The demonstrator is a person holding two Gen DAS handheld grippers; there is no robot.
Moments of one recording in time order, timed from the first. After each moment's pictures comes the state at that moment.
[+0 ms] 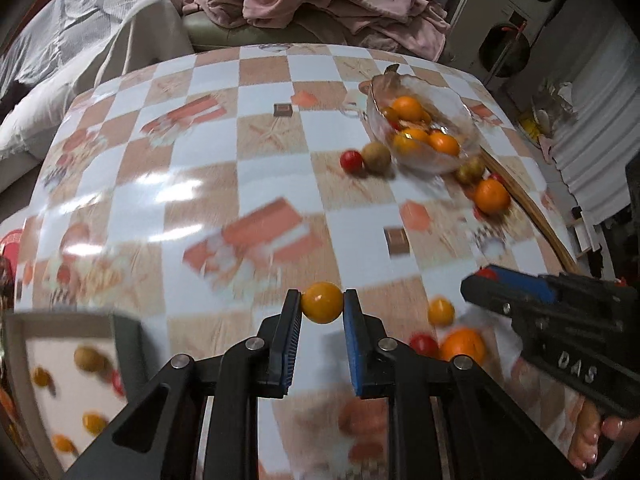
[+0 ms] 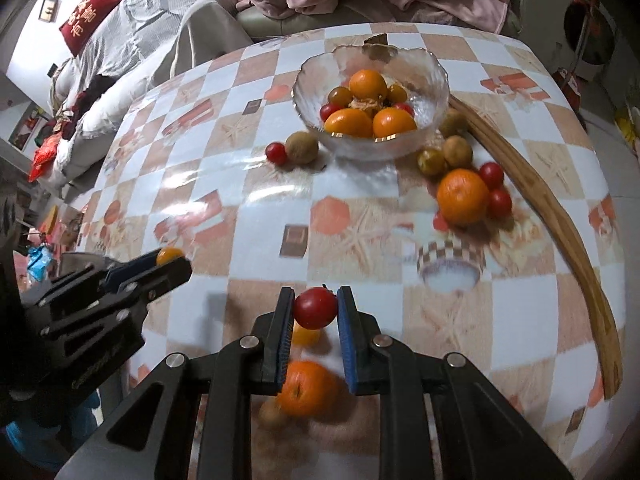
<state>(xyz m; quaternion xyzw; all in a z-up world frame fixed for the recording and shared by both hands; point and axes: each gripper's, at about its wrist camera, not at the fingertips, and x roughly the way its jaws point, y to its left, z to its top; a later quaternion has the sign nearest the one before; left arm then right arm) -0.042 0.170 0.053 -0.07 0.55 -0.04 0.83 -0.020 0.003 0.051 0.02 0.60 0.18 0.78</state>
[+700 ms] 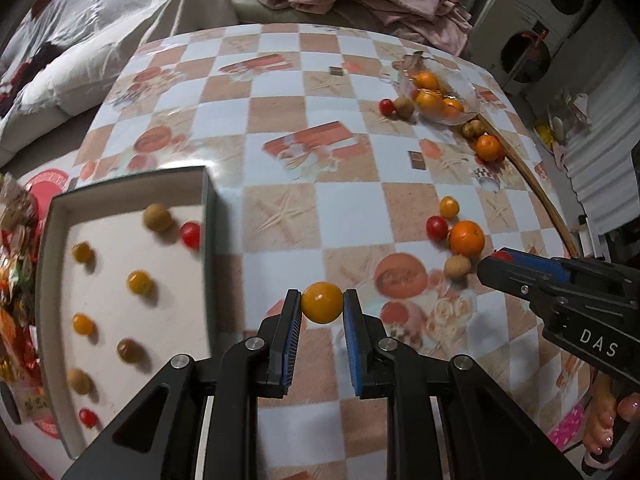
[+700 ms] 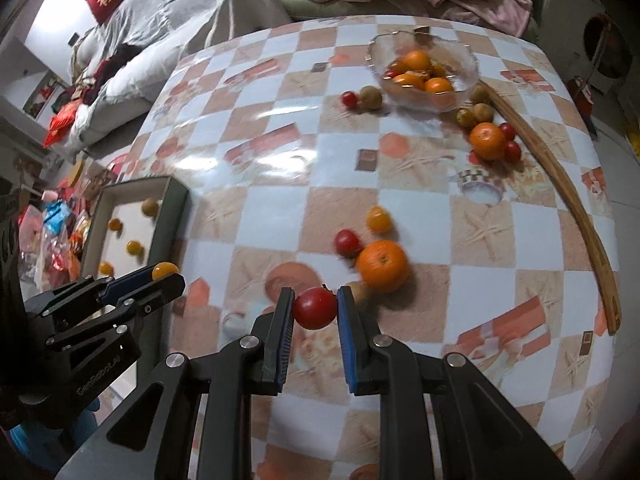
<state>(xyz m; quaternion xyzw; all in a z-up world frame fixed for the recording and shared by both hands) -0.146 0.204 0.077 -0.10 0.57 0.01 0.81 -0.103 0.035 0.085 -0.02 0.62 0.22 0.76</state>
